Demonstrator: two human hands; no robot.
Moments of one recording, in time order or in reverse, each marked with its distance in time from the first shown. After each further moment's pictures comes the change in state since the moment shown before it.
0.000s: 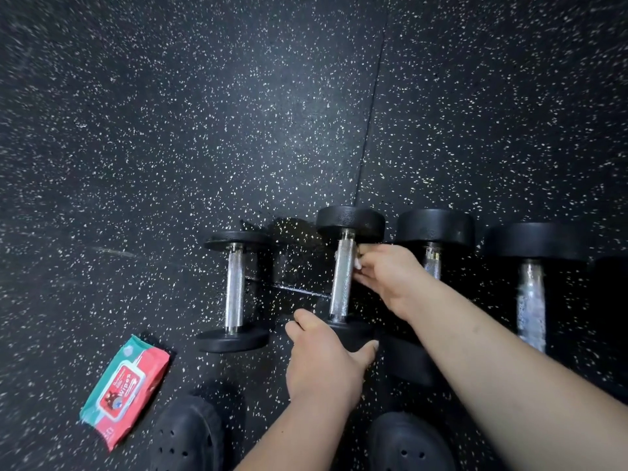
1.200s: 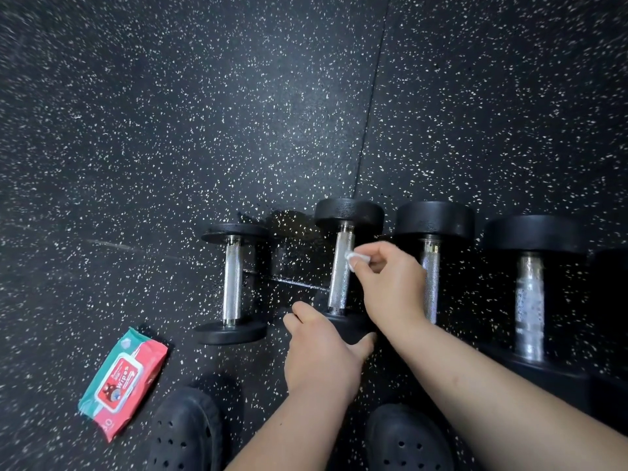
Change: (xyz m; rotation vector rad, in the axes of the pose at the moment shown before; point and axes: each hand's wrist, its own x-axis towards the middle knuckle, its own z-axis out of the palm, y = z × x) left_hand -0.001 -0.001 0.002 -0.033 -0.001 0.016; right_hand -0.033 0.032 -0.002 -0.575 0.378 -0.539
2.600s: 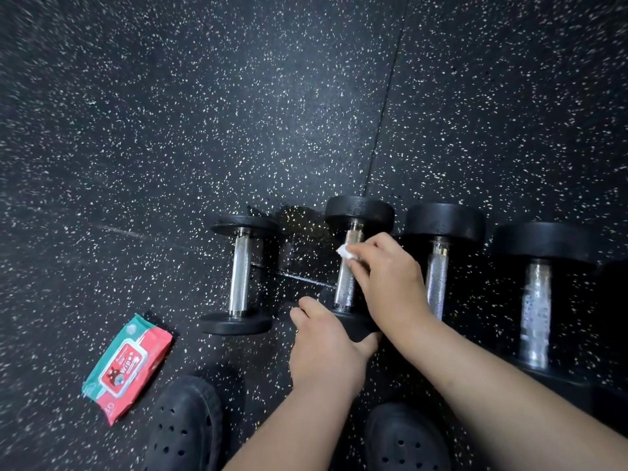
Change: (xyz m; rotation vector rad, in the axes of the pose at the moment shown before) left_hand 0.002 -0.004 0.004 -0.028 0.028 0.009; right_hand 0.001 -0.005 0.000 -0.305 -0.078 -0.531
